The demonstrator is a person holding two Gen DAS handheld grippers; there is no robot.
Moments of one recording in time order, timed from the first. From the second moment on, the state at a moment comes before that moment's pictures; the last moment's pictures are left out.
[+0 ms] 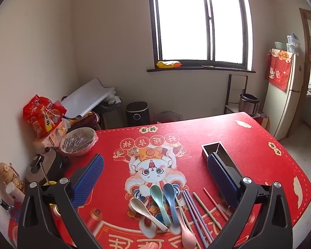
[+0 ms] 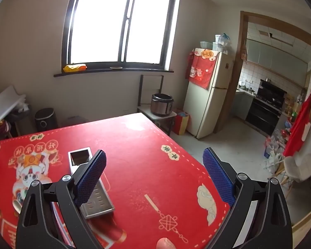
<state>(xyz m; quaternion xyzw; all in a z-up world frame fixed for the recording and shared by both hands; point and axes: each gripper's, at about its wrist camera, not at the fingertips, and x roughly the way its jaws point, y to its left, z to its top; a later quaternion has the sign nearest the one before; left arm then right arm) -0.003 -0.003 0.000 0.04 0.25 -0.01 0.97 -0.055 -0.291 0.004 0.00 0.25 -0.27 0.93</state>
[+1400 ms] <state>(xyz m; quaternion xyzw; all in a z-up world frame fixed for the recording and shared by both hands) -0.004 -0.002 -0.003 0.04 0.25 -0.01 0.97 -0.053 -0.291 0.005 0.00 0.25 -0.27 0.93</state>
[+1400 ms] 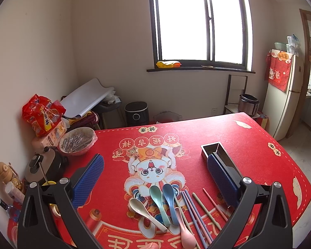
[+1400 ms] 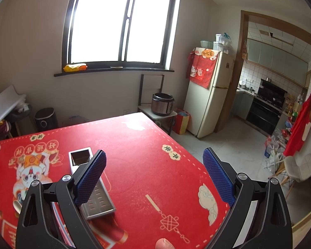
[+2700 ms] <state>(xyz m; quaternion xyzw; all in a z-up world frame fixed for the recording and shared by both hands) 0.012 0.022 -0.038 0.02 0.31 0.04 0.95 -0.019 -0.290 -0.028 0.04 0.26 -0.15 0.95</state>
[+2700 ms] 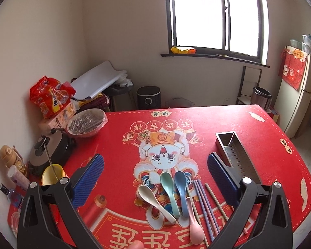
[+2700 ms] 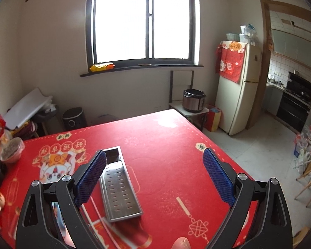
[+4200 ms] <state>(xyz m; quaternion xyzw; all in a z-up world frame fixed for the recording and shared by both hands) 0.040 0.069 -0.236 -0.25 0.52 0.04 0.82 0.053 -0.274 -0.149 0.04 0.45 0.11 0.89</state>
